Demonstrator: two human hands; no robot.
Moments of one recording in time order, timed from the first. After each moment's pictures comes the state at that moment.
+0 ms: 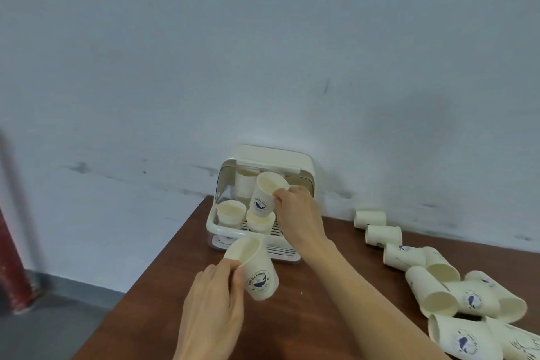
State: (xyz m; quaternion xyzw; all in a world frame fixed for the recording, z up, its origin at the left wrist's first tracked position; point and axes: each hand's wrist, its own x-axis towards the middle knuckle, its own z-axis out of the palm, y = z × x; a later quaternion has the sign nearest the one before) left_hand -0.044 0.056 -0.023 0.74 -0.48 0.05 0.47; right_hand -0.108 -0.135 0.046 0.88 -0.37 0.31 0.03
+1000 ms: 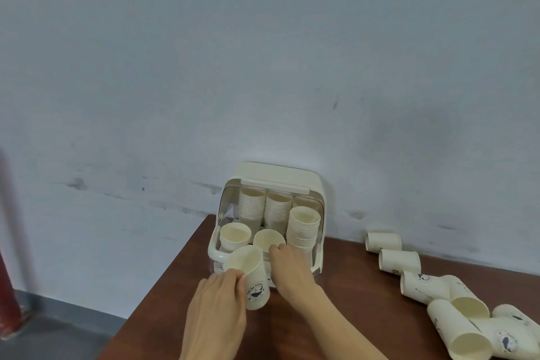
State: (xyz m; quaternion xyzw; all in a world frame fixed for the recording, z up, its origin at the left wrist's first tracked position) left_hand 0.002 -0.003 -0.035 0.75 -0.48 0.20 0.40; right_hand -0.076 -0.159 -0.027 0.92 -0.36 0.12 0.06
